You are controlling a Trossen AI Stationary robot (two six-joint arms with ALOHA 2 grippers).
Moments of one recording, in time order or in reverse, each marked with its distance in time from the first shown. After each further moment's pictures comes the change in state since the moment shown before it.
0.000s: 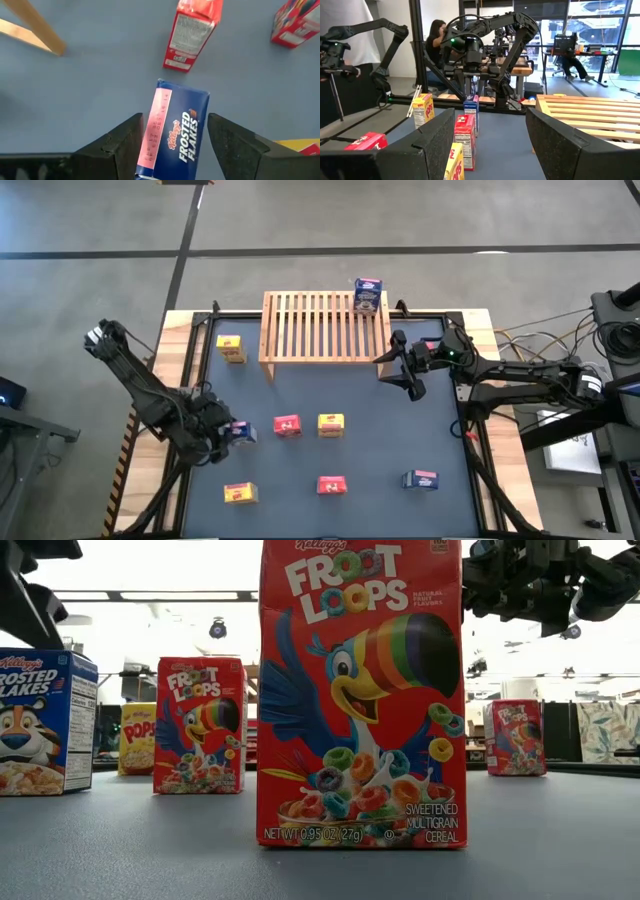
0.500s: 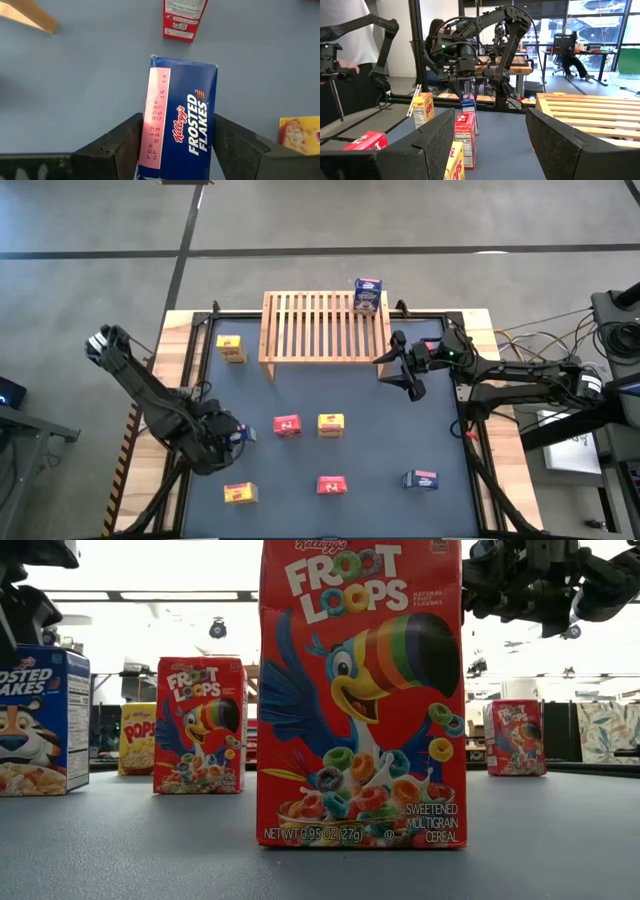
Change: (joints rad) left arm 0.003 0.166 0.059 -0.044 0.097 0.003; right arm 0.000 0.000 -0.005 -0.002 0.001 0.001
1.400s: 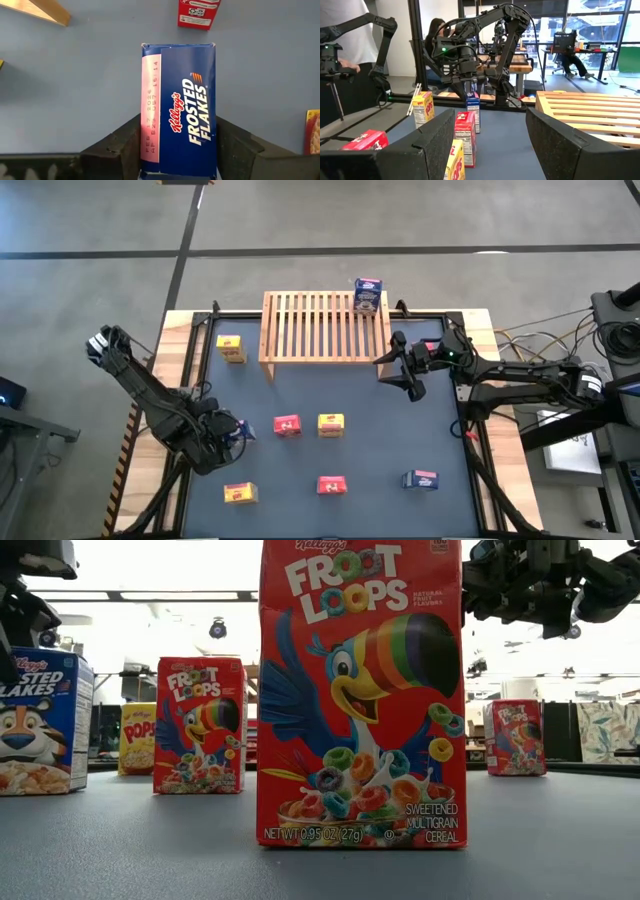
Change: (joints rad) left arm 0.000 0.013 -0.013 -0.048 0.005 -0.001; right arm 0.000 0.000 -0.007 0.002 0.002 0.000
